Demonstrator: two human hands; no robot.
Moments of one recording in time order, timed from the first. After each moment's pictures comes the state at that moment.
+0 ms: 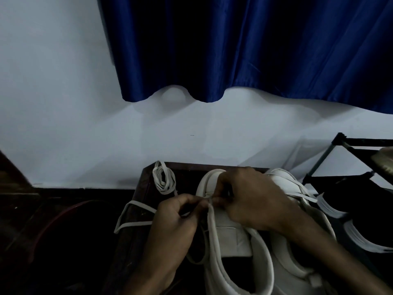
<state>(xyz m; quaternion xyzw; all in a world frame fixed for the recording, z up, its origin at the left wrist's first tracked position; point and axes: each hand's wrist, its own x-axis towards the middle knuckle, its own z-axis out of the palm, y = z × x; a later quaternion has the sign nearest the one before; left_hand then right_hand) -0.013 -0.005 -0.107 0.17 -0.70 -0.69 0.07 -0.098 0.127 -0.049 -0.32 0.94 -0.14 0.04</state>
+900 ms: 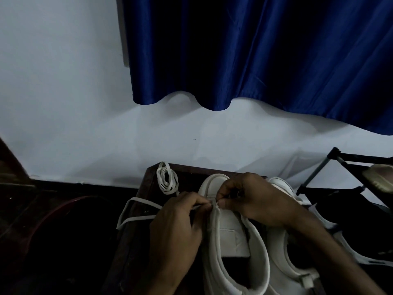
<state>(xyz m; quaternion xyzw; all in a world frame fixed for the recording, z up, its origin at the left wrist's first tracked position) -0.008 -0.012 -0.121 0.09 -0.87 -0.42 0.25 -0.120 0.136 -0.053 -0.39 0.87 -0.27 0.15</state>
